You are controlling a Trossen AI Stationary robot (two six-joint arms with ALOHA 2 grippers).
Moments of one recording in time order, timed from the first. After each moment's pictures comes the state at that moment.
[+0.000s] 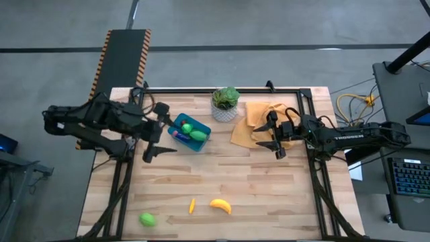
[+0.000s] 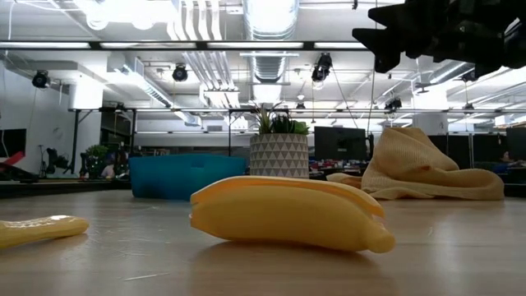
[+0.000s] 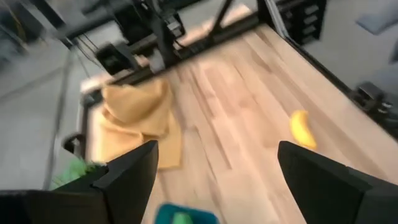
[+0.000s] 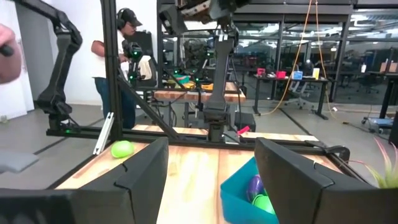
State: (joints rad) left arm -0.18 1.07 1.44 -0.88 -0.07 0.32; right arm -0.16 0.89 0.26 0.76 -0.31 0.00
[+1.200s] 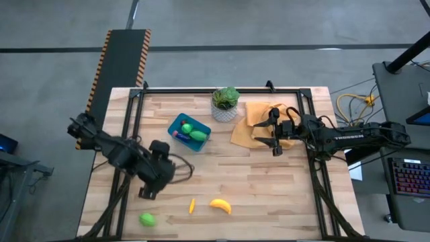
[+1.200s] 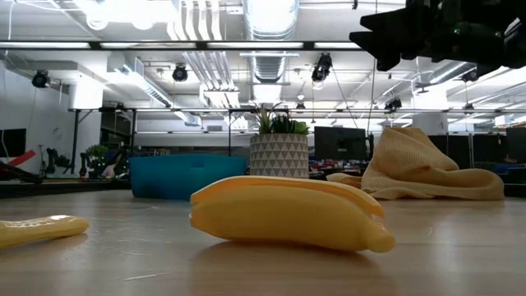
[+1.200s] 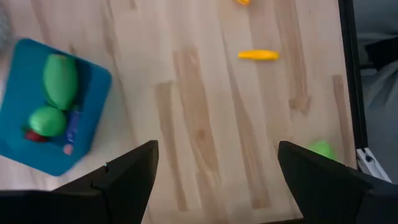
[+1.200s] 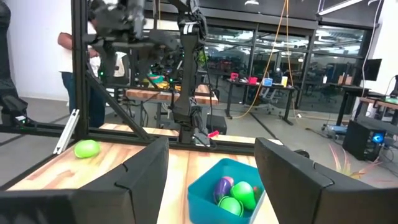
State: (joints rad) left arm -0.57 1.49 1.70 -1.52 -0.14 -0.37; right arm -0.16 0.89 0.26 0.77 -0.21 -0.08
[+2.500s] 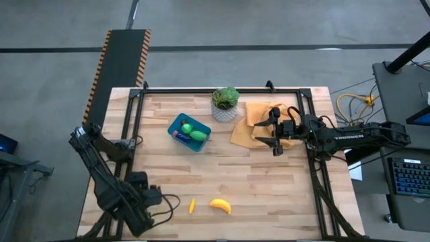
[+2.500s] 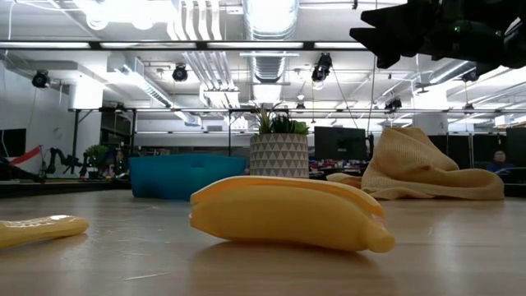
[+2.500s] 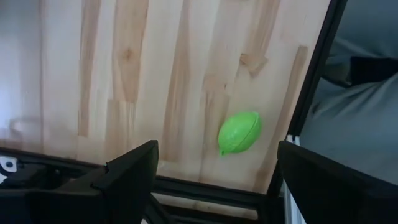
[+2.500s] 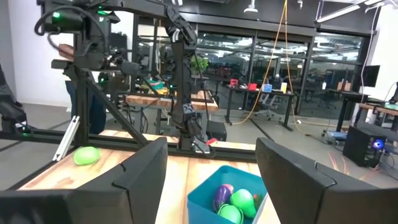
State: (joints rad) left arm -0.89 1.62 1.68 -1.52 -0.05 -1.09; right arm -0.16 0.89 0.25 0.80 -0.21 -0.08
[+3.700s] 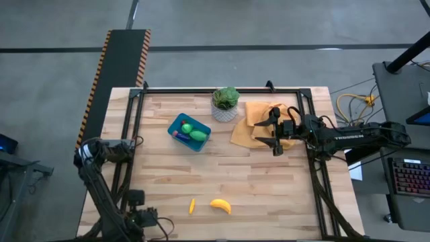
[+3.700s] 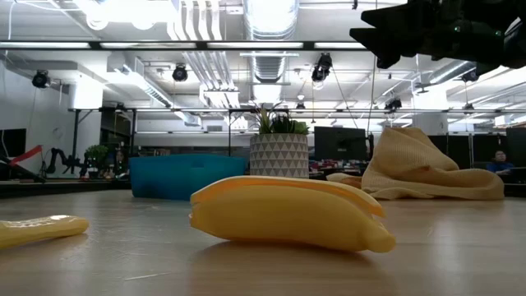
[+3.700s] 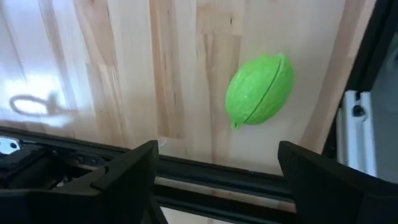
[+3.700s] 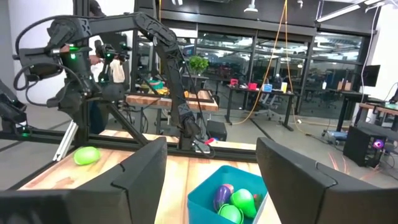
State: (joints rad) left arm -1.06 1.84 1.60 -1.49 0.00 -1.12; right arm -0.16 0.89 0.25 0.80 -0.21 -0.08
